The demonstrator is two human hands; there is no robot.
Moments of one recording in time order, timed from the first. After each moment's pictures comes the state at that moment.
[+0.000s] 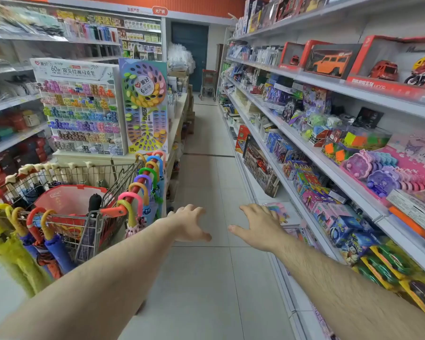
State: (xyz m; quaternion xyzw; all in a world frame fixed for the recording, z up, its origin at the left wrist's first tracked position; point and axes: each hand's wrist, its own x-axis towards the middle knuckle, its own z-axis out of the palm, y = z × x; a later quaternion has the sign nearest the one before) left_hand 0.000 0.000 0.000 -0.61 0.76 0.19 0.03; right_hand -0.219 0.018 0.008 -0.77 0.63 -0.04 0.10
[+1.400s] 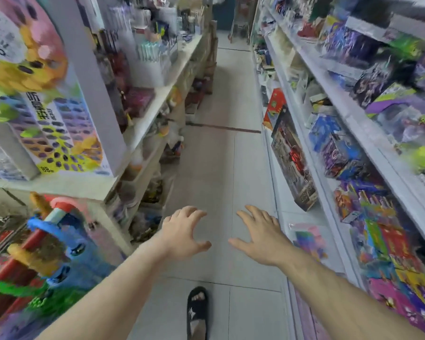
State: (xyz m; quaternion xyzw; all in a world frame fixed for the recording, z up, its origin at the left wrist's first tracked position) left_hand -0.091 -0.558 -0.118 -0.66 0.71 0.24 -0.02; right_hand -0.324 -0.590 -0.118 -0.82 0.54 0.04 0.20
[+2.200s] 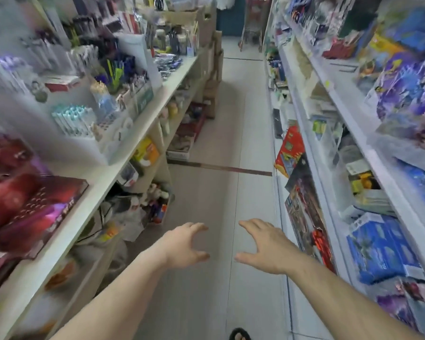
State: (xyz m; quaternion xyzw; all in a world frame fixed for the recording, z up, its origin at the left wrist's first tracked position) left_hand -0.100 -1.205 -0.112 -0.67 0.68 0.31 0.01; right_hand -0.346 -1.255 -0.115 -0.83 0.49 0.07 0.26
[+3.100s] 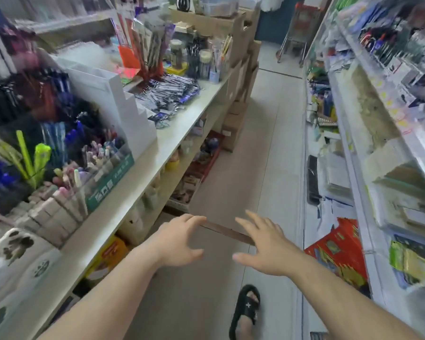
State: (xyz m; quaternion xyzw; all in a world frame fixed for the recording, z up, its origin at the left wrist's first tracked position) left_hand 0.070 -1.817 -0.105 -0.70 0.66 0.27 -0.04; right_hand -0.169 -1.905 -0.098 -0.87 0.41 0.10 0.25
